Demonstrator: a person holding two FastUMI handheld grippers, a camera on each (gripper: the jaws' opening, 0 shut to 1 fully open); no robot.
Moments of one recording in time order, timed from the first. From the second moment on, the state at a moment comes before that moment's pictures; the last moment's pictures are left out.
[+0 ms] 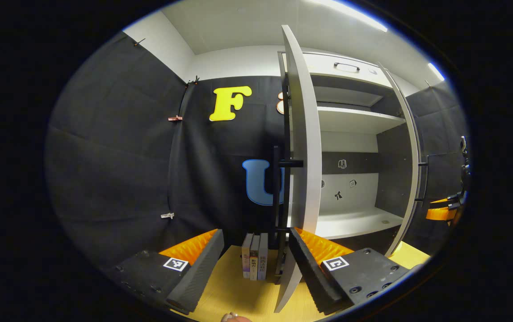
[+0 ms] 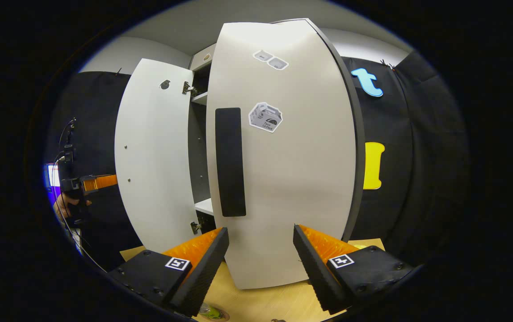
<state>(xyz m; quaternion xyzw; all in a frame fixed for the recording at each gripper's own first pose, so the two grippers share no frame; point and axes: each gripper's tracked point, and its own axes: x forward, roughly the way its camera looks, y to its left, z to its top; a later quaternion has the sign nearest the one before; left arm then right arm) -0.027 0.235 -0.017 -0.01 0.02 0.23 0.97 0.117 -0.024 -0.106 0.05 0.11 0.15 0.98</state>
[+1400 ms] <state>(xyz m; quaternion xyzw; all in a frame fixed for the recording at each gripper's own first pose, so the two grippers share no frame) 0.088 0.067 -0.029 -0.05 0.02 -0.02 1.00 0.086 -0.075 -0.091 0.05 0.09 0.09 0.99</state>
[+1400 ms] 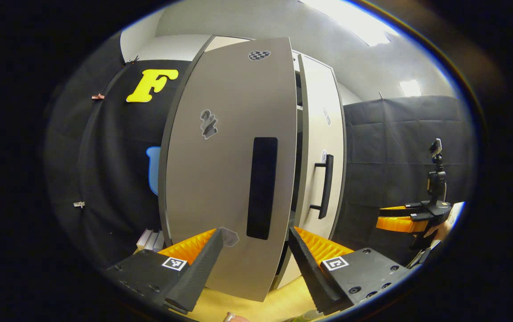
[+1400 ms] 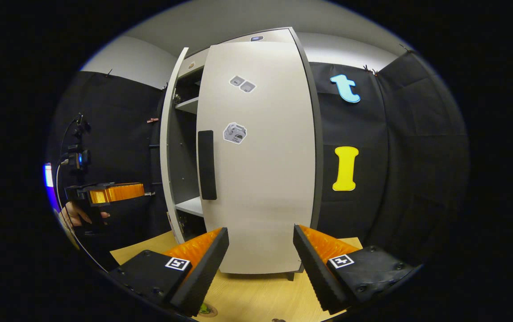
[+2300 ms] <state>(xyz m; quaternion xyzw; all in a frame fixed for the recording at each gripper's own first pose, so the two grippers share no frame) 0.051 0.085 -0.021 0.01 0.02 0.07 1.00 0.065 -0.057 -0.056 0.02 0.05 0.02 1.00</state>
